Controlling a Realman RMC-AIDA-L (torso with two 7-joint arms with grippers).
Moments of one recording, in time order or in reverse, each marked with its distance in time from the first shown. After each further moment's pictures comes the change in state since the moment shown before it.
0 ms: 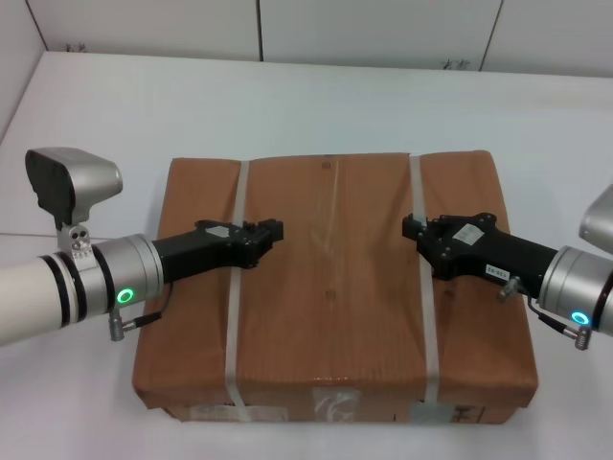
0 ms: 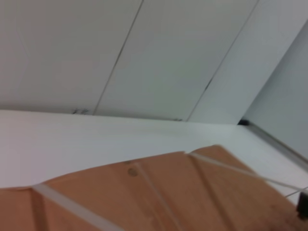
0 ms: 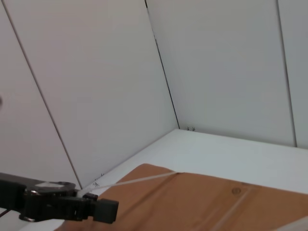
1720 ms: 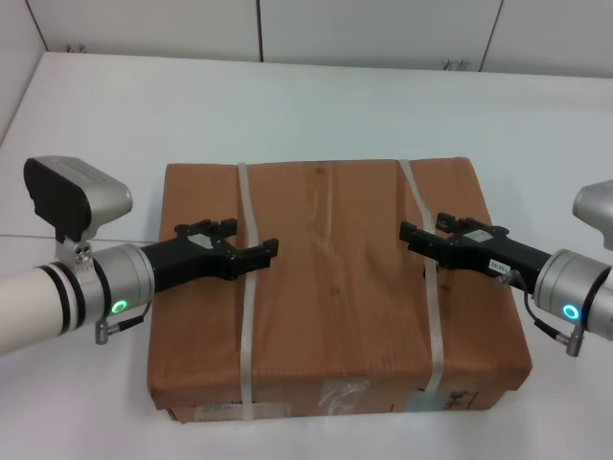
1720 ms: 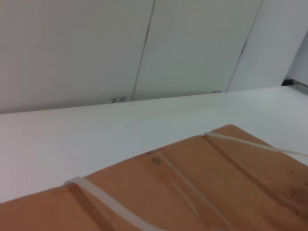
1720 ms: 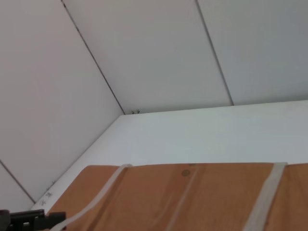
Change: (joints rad) left arm 0.013 -0.015 -0.012 -0.003 -0.001 -0.145 0.189; right arm 0.019 0.000 0.110 0.075 -0.006 0.186 0.136
